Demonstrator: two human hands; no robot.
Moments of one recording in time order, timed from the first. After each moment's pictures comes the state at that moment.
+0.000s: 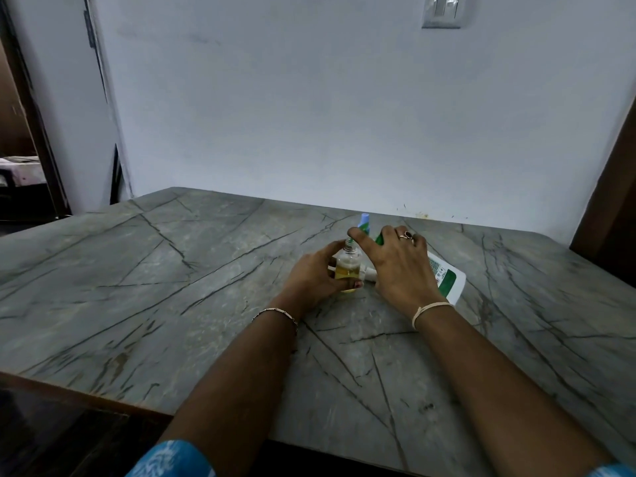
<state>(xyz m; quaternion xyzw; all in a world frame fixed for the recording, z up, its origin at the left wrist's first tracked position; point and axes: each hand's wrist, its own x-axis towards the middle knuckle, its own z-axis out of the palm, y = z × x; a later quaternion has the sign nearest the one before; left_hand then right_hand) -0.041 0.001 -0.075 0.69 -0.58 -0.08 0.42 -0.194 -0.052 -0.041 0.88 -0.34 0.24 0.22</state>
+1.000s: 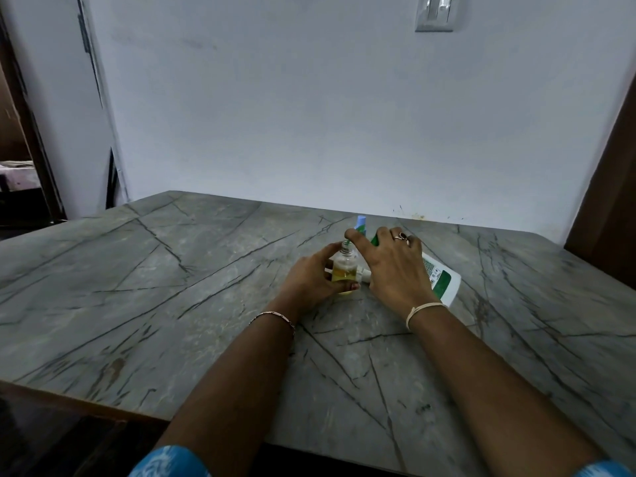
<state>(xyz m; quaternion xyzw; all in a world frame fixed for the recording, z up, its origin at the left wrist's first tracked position) -0.043 0.003 -0.074 0.69 -0.58 -0.08 0.41 -0.190 -0.054 -0.043 0.88 -0.34 0.26 0.22</state>
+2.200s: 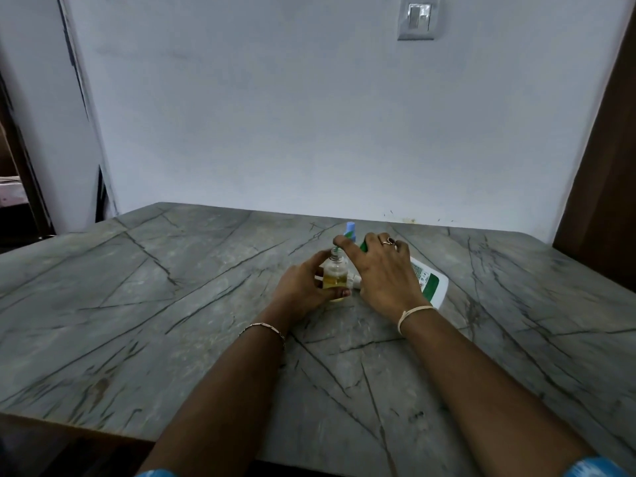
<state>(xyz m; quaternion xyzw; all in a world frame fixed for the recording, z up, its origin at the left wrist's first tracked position) -0.042 0.004 -0.074 0.68 -0.59 -0.08 0.43 -0.191 -0.058 -0.044 0.88 -0.33 0.26 0.22</state>
